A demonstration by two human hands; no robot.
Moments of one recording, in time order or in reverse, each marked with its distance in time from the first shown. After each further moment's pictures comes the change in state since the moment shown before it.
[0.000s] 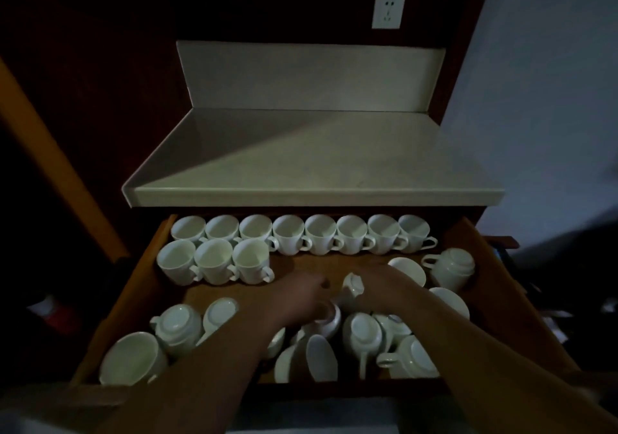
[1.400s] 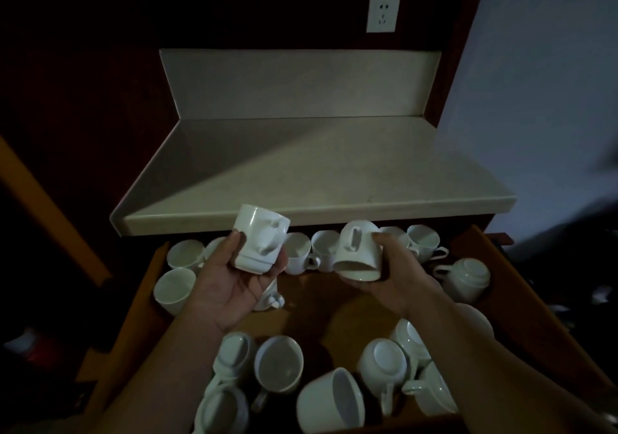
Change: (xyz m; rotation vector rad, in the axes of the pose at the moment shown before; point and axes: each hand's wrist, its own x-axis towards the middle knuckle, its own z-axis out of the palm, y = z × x) left_hand -0.018 -0.092 -0.069 -2.276 0.212 0.131; right_hand 0.029 -0.031 -0.032 2.030 0.135 0.274
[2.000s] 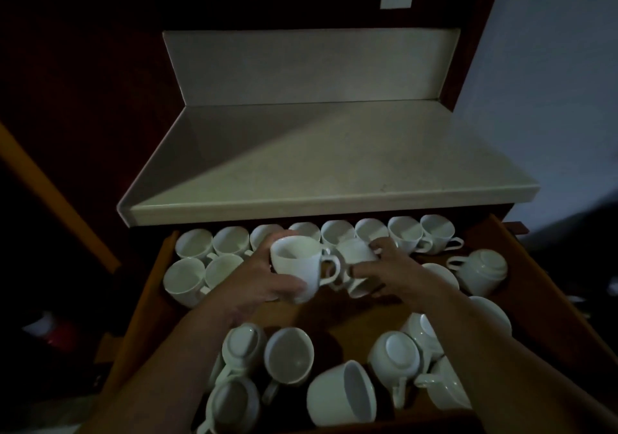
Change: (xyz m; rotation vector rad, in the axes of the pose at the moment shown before) left_hand 0.009 -0.012 -0.014 1.131 -0.030 0.025; right_hand 0.010 0.011 0.000 -1.008 0.024 -0.006
